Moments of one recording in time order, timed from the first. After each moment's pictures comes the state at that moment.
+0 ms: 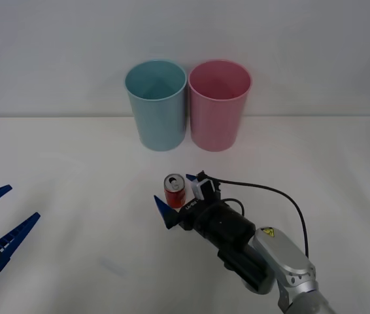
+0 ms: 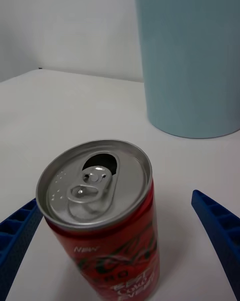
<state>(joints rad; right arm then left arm) -0.22 -0.08 0.39 -1.17 1.12 -0.34 0.32 0.35 0.40 0.52 -1.66 -0.96 -1.22 0.00</state>
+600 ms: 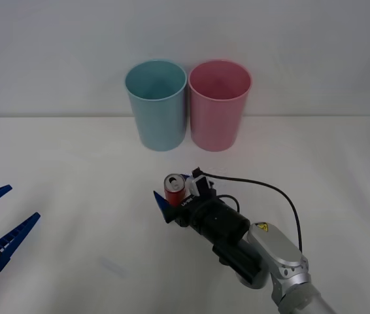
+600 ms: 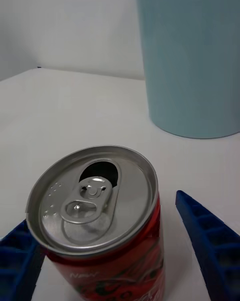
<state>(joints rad) -0.25 -0.07 0.39 -1.13 1.11 -0.33 0.32 0.35 0.40 0.52 -1.66 -0.96 -1.22 0.00</state>
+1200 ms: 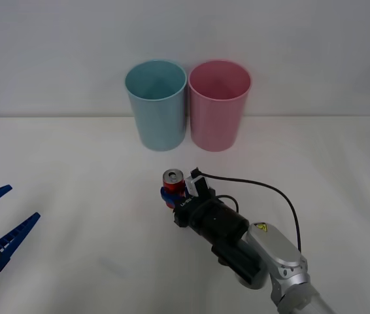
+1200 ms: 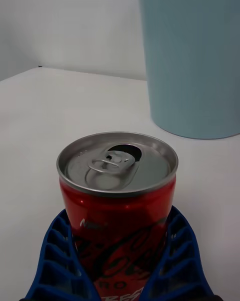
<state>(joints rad) -0.25 -0.07 0.40 -1.13 1.10 -0.33 0.33 0.35 0.40 0.52 -1.66 -0.96 -1.22 0.00</state>
